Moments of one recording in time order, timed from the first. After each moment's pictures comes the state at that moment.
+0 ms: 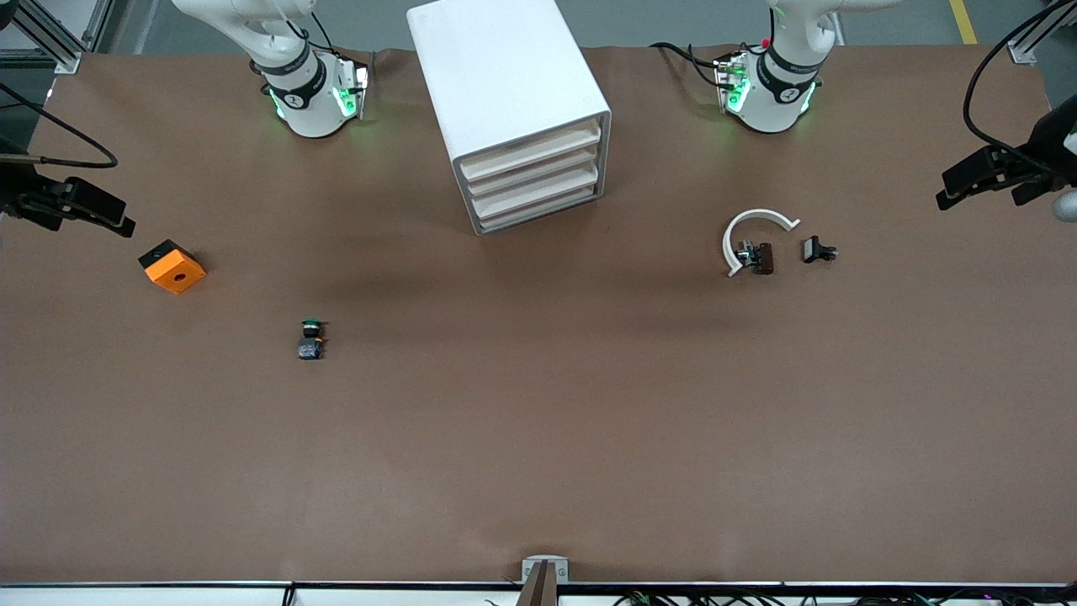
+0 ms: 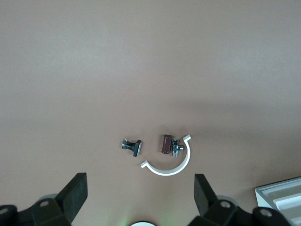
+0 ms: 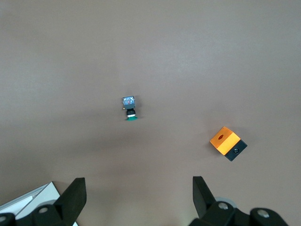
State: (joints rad) left arm -0.01 -0.07 0.02 -1.62 -0.01 1.51 -0.06; right arm -0.02 0.04 0.00 -1.47 0.02 1.47 0.10
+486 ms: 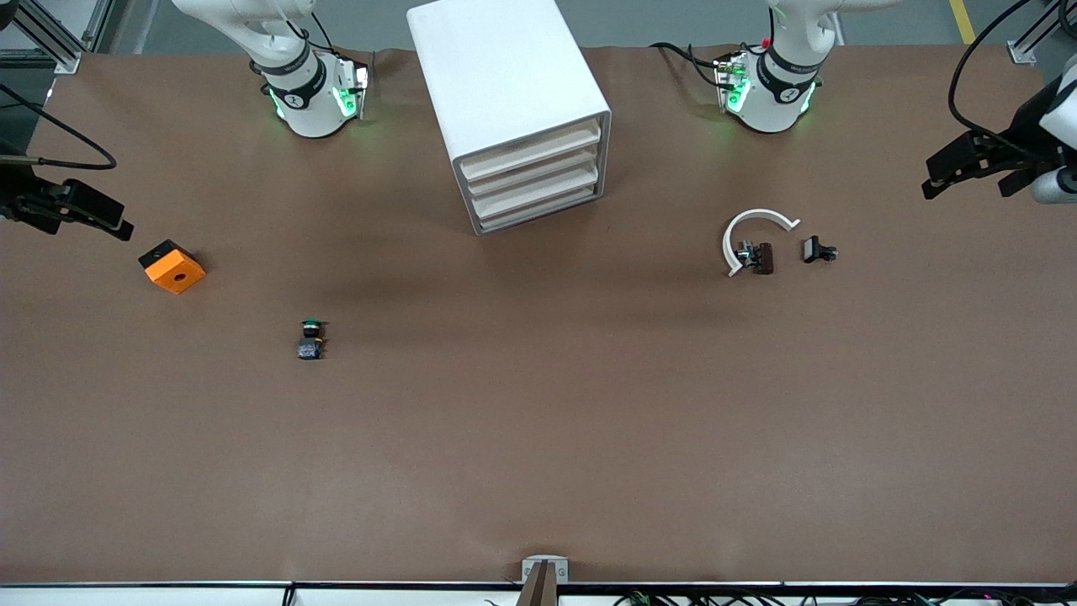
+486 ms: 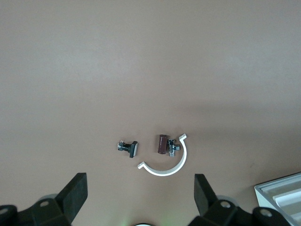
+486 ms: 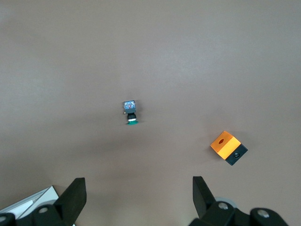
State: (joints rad) left arm 0.00 -0.10 -0.04 -1.66 -0.01 1.54 -0.06; right arm -0.02 0.04 0.00 -1.47 0.02 1.49 0.10
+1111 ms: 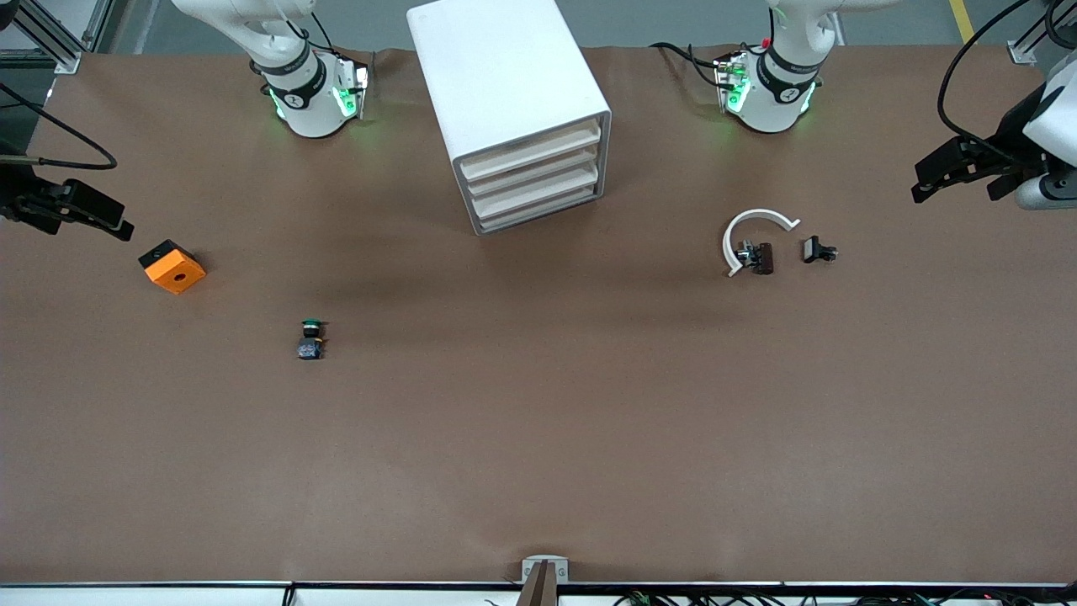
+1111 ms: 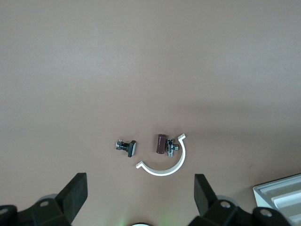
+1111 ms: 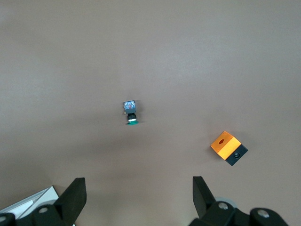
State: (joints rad) left arm 0.01 -0.10 -0.05 -1.66 -0.01 1.54 -0.09; right arm -0.02 0.04 0.00 -1.47 0.02 1.49 0.10
